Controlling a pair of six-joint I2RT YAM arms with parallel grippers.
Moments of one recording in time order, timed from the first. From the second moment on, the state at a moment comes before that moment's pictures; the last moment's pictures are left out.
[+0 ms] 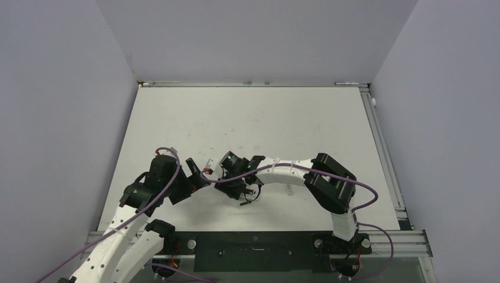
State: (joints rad) left arm -0.38 0.67 0.66 -0.88 0.09 -0.88; right arm 1.06 1.94 1.26 -0.38 -0.11 -0.17
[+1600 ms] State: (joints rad) left arm -0.36 0.76 0.68 -0.80 0.12 -0.88; right arm 0.73 1.39 1.07 1.25 -0.29 0.44
